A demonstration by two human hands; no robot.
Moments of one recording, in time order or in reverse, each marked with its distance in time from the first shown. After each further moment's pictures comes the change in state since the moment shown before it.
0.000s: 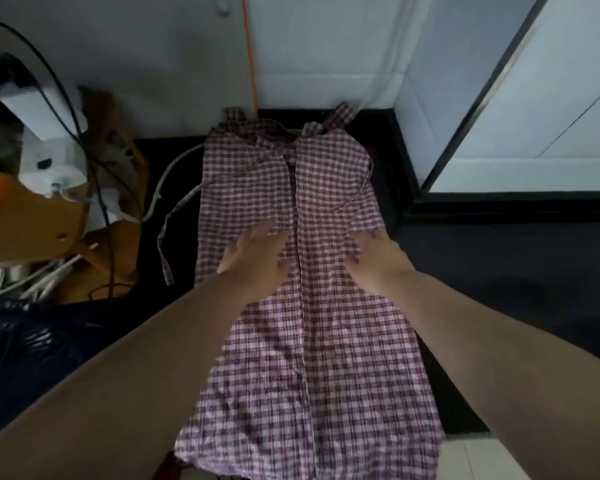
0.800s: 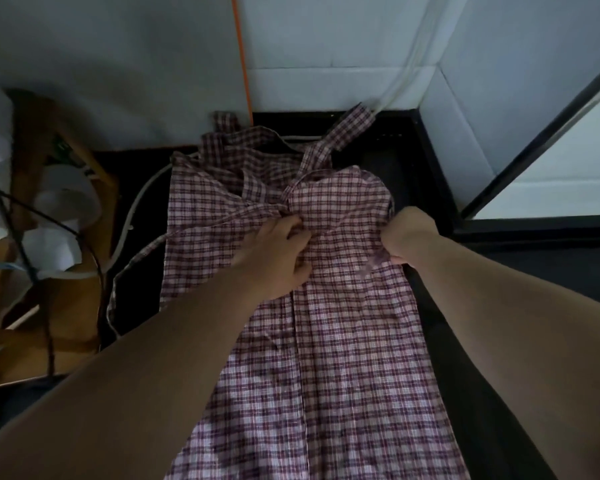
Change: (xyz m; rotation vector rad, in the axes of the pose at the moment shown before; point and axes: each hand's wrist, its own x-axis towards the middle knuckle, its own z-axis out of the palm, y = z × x) left_hand 0.110 -0.012 -0.012 0.259 0.000 0.198; right_hand 0.131 -0.008 -0.033 0.161 0.122 0.416
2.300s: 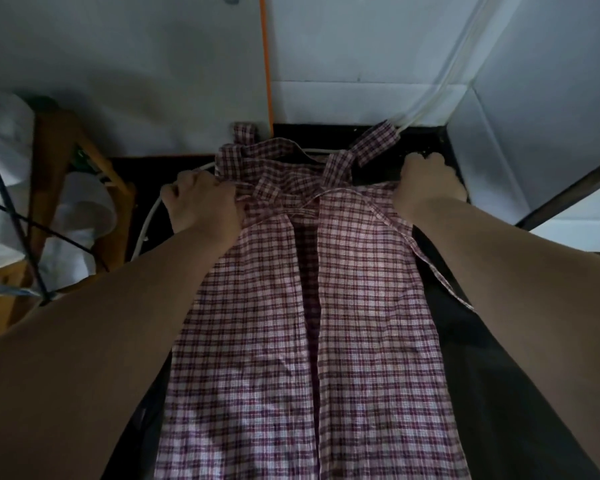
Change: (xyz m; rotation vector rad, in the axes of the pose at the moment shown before) left_hand 0.021 -0.085 -0.048 0.144 0.245 -0.591; right_hand 0.031 -0.057 -0.046 -0.275 0.233 -0.305
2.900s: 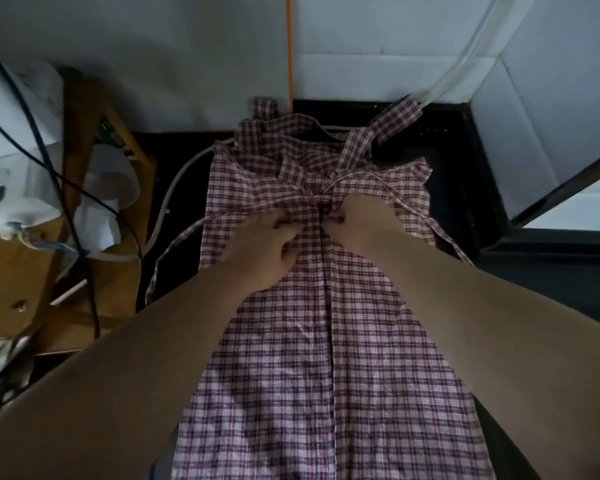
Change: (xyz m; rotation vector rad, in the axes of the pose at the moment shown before) left_hand -0.065 0.008 0.047 -0.370 -0.179 0.433; right_hand -0.065 -0.055 0.054 0.180 -0.254 -0.229
